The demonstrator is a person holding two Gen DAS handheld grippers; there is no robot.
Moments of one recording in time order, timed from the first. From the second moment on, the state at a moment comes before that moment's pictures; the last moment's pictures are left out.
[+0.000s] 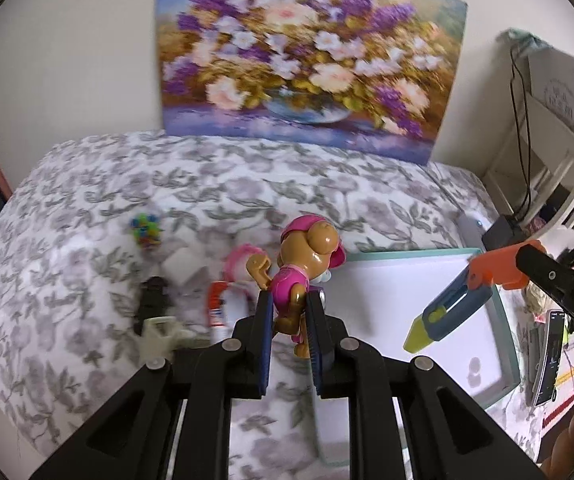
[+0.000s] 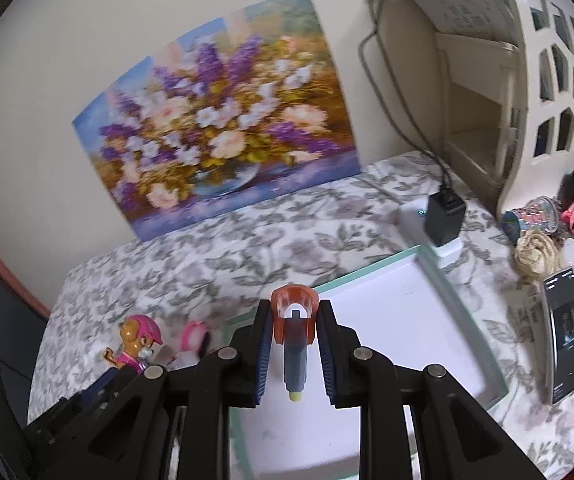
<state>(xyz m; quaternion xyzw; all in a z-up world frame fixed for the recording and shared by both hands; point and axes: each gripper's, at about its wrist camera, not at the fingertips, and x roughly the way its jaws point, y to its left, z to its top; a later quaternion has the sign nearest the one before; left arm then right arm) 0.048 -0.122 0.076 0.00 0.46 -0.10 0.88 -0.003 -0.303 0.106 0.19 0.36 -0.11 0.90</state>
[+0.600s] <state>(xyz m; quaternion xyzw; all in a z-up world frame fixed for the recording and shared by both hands) 0.082 -0.196 0.012 0.03 0.50 -0.15 0.86 0.037 -0.351 0.044 0.19 0.42 -0.16 0.87</state>
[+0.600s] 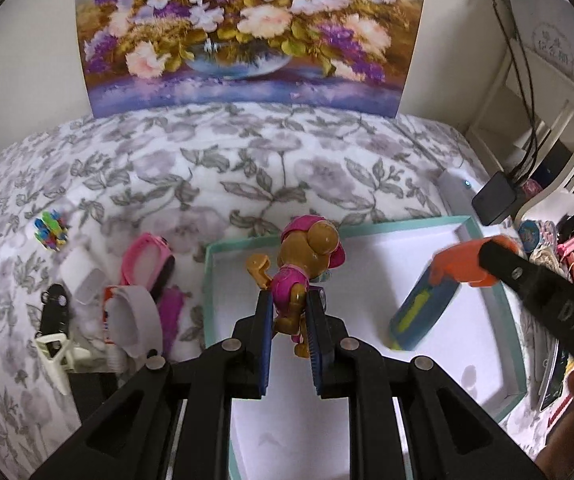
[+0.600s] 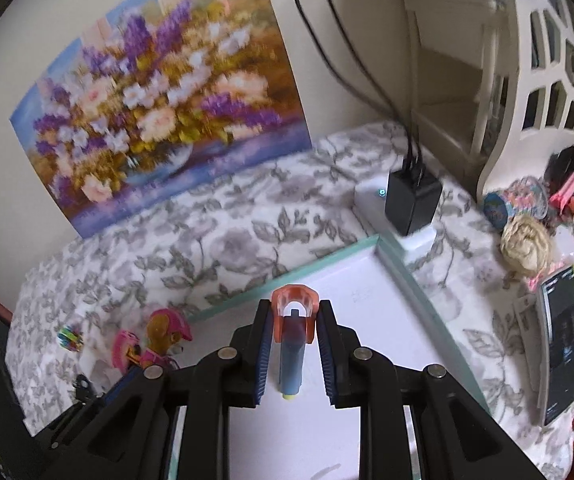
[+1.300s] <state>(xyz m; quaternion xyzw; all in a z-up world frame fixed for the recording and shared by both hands) 0.086 -0.213 -0.023 0.07 0.51 -0.15 0.84 0.041 -0.346 -0.012 0.16 0.49 -0.19 0.84</state>
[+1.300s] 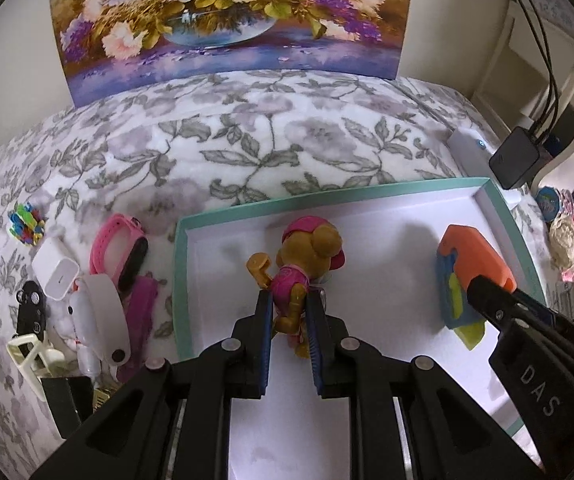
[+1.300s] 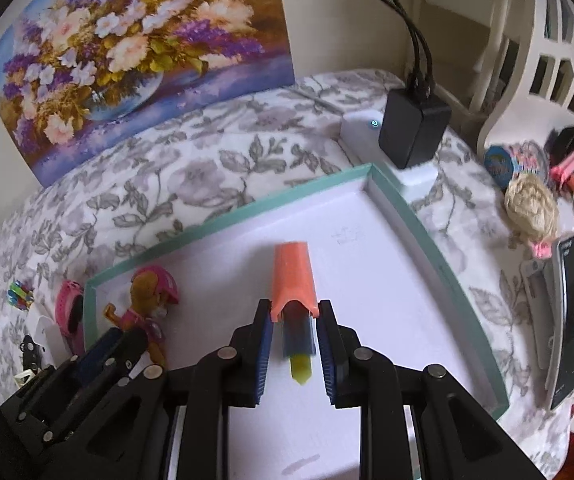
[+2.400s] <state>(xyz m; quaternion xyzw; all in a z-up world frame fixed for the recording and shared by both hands) 0.097 -0.186 -0.016 0.02 0.54 -0.12 0.84 0.027 -0.373 -0.044 0.19 0.56 -0.22 0.78</state>
